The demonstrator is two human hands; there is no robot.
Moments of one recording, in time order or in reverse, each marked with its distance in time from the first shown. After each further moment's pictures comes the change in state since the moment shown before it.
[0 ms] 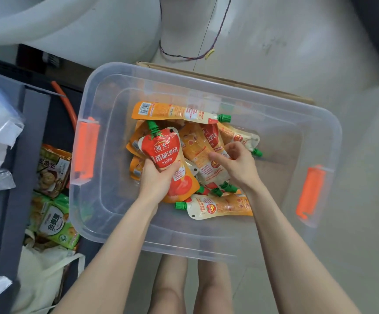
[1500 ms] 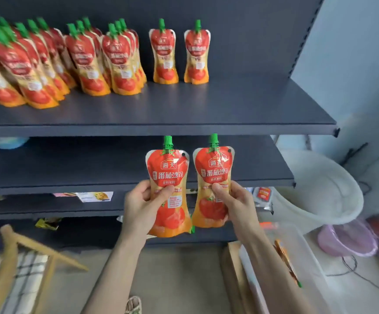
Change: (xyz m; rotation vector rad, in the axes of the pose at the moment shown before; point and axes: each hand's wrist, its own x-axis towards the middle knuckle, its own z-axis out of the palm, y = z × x) left_hand -0.610 -0.156 -0.254 -1.070 0.994 0.592; right_hand -0.592 -0.190 0.053 -0.095 -1.025 -0.838
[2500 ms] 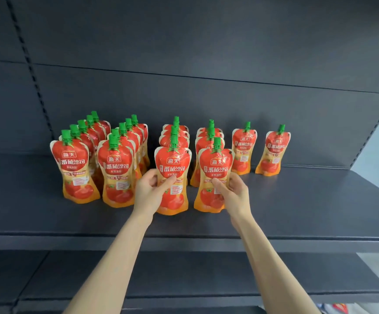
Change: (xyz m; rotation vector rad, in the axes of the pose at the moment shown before) left_hand 0.332 0.106 -0.204 -0.041 -0.017 0.336; right_hand 0.255 -0.076 0.296 -0.041 0.077 -0.376
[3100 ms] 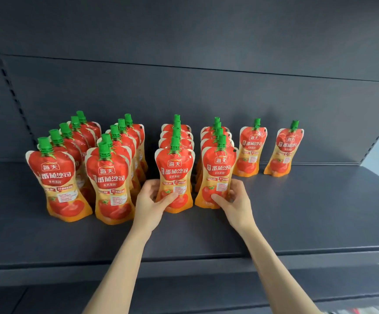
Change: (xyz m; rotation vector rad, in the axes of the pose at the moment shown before) left_hand 0.041 -0.054 -0.010 0.045 -0.062 -0.018; right_hand 0.035 0.051 0.006 -0.311 -0.015 -0.045
